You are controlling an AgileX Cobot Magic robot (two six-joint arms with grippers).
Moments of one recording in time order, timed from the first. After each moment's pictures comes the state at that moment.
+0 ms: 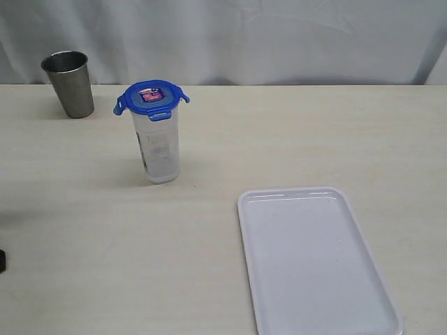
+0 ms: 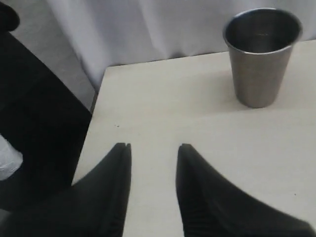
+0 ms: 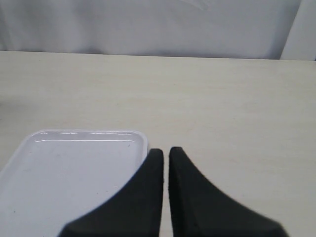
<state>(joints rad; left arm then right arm) 0.10 1.45 -0.85 -1.70 -0.14 1.95 0.05 0.00 0.00 0.05 0.35 -0.06</state>
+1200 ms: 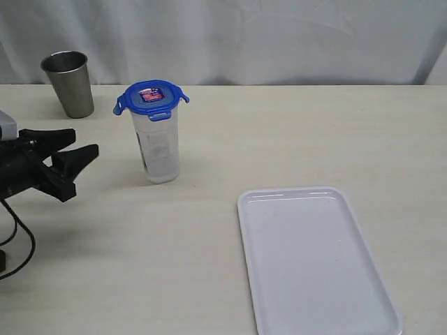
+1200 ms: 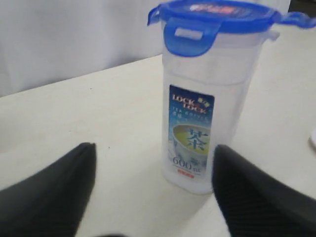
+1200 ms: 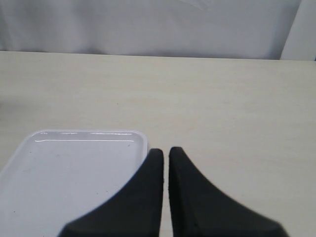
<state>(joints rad) 0.15 1.96 -0.54 0.89 -1.19 -0.20 0.05 0.00 0.00 0.05 0.35 -0.06</state>
